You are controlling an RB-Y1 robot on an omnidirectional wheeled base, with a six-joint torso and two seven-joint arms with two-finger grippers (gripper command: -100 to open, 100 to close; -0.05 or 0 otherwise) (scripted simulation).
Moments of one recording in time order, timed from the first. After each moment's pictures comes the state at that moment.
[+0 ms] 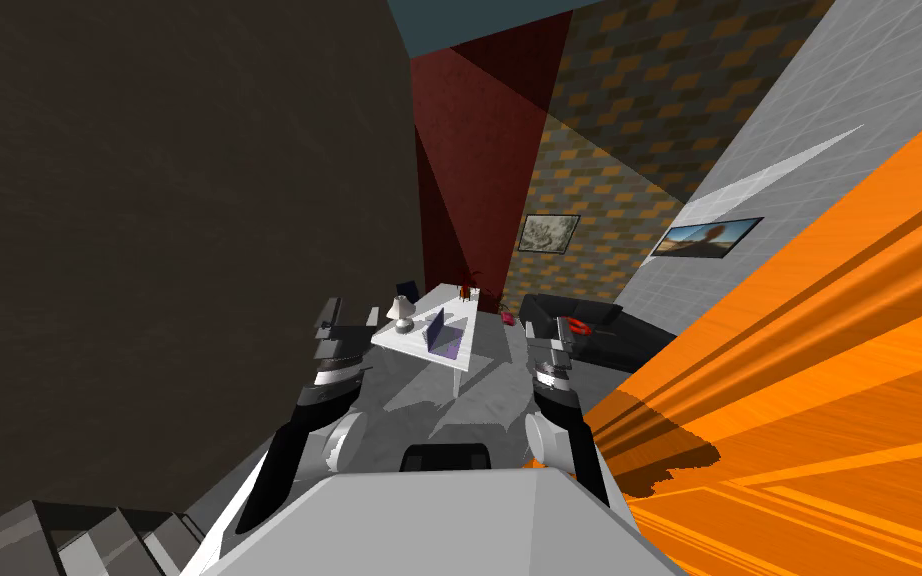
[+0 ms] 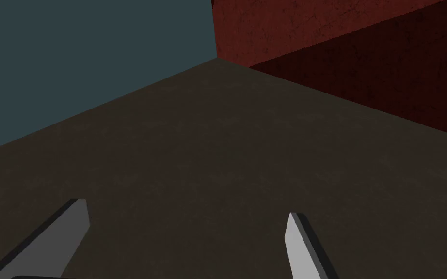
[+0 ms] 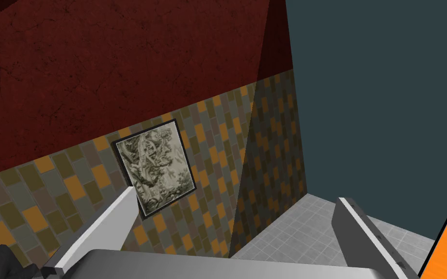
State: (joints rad) left arm 0.47 0.01 -0.02 -2.31 0.06 -0.51 0.09; right arm 0.48 0.03 -0.01 -2.22 -0.04 -0.54 -0.16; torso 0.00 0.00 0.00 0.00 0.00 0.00
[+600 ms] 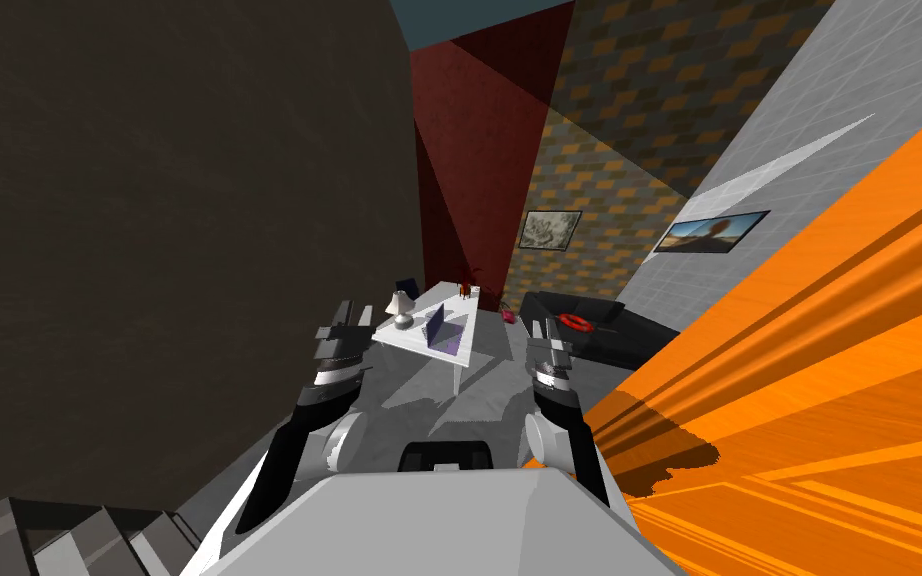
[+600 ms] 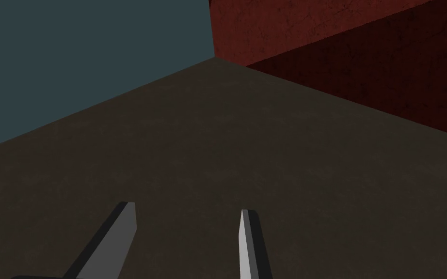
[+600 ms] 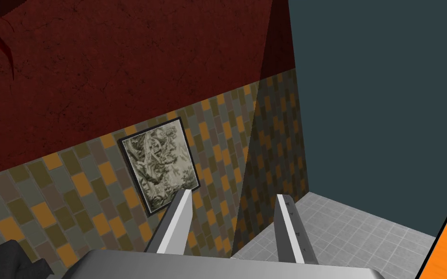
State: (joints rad) left arm 0.47 0.01 -0.02 -2.31 0.06 -0.51 0.09; right arm 0.48 0.03 -0.01 -2.22 -0.04 -0.54 -0.16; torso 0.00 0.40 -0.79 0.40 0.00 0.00
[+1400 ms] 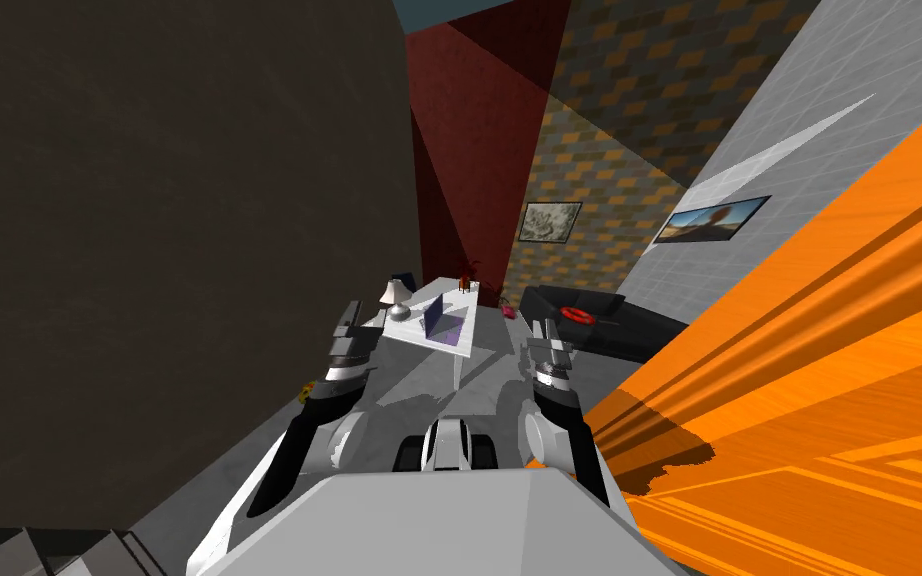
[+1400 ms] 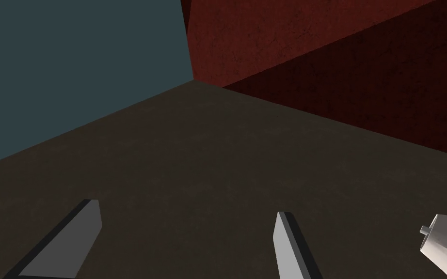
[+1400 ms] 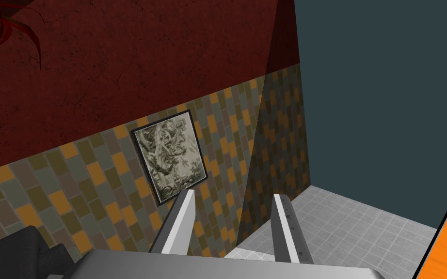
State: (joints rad) left arm 0.44 0.08 -0.04 -2.27 0.04 -0.49 0.08; right arm 0.48 0.03 -0.01 -2.22 -0.04 -0.54 -0.16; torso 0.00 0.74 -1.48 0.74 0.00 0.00
